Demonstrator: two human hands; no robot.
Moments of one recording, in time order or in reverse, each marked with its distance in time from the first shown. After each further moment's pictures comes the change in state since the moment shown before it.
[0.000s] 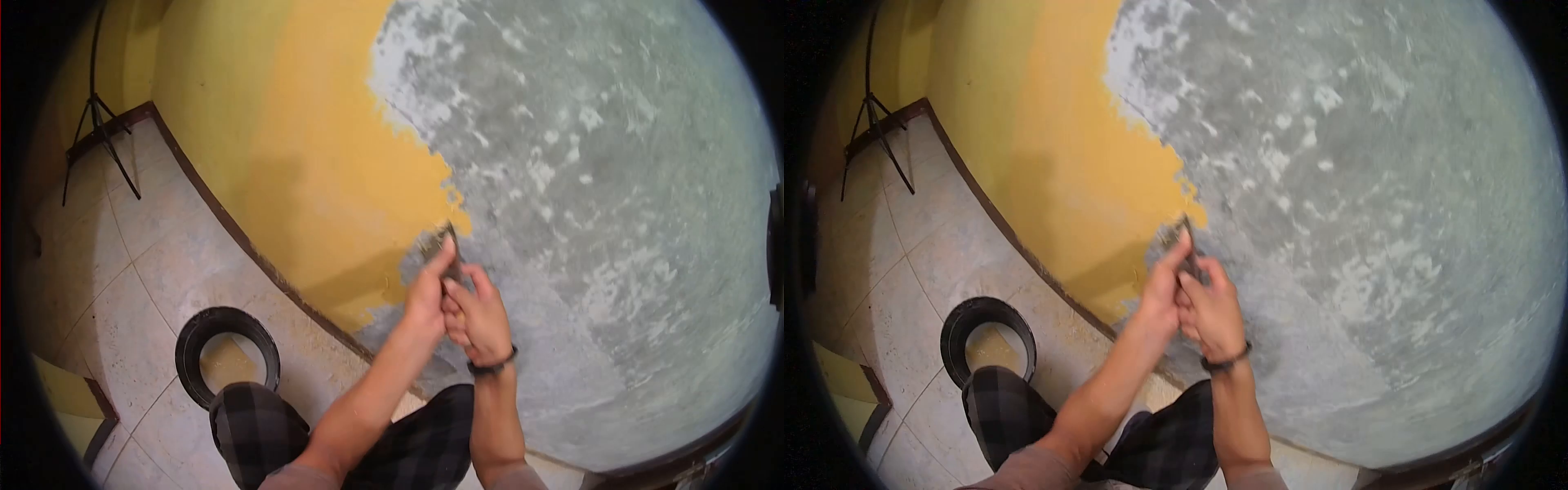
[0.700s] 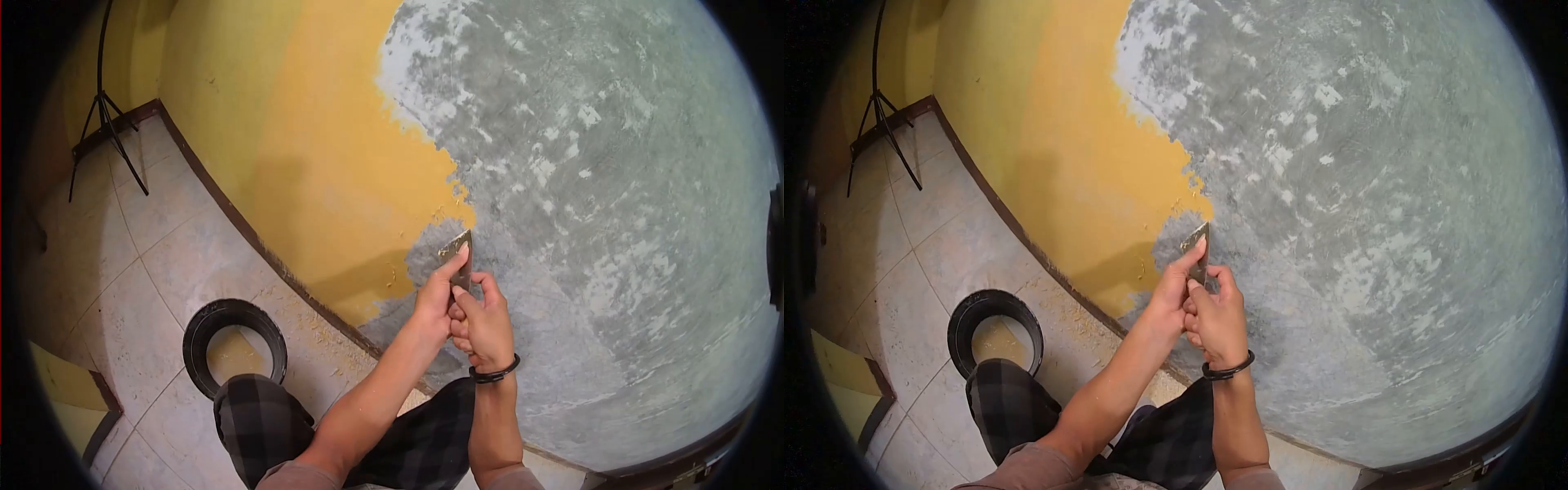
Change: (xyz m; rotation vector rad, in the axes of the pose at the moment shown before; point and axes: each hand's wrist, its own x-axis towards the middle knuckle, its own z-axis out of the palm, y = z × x) left_hand -0.005 -0.004 -0.010 0.097 -0.046 -0.181; right_hand -0.017 0.012 0.004 -0.030 0.093 -0.062
